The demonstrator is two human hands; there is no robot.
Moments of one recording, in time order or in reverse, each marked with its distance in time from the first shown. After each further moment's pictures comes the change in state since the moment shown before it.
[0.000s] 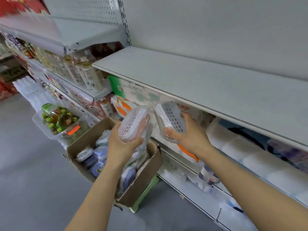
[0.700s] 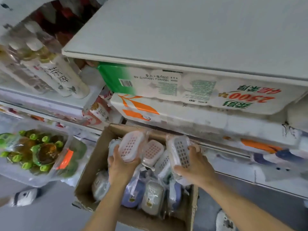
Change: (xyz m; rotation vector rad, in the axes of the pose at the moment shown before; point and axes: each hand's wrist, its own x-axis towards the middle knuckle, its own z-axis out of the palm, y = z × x) left_hand 0.269 -0.213 -0.075 0.622 -0.355 -0.287; right_hand 0.106 0.005 0.281 -0.173 -0.200 0.585
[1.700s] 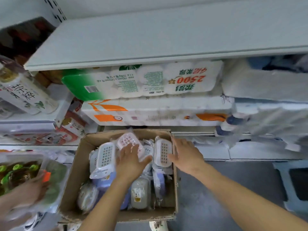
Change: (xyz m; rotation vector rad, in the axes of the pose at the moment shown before) left_hand -0.077 0.042 0.035 0.532 -0.219 0.597; right_hand -0.073 0.041 -0.012 -0.096 0.233 -0.025
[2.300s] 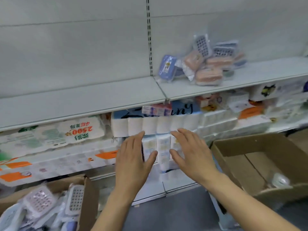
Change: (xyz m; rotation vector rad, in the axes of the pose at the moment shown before) left_hand -0.216 0.417 0.024 -0.193 0.576 0.753; right_hand -0.282 0.291 -0.233 -0.126 0.849 -0.067
